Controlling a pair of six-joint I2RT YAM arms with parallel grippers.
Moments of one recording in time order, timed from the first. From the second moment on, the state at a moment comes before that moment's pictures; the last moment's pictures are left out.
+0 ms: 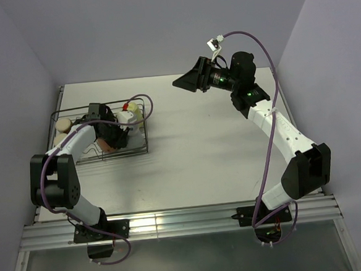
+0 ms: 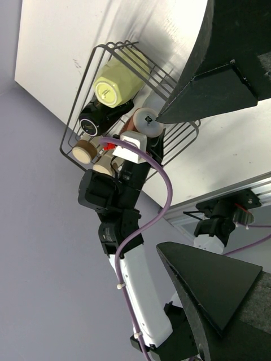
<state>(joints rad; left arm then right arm) -0.11 1.59 1.05 -0.59 0.44 0.66 0.33 1.47 1.37 0.12 -0.77 0.75</state>
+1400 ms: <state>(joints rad) -0.16 1.24 1.21 -0.72 0.46 0.54 0.31 1.43 1.37 -0.11 -0.70 0.47</state>
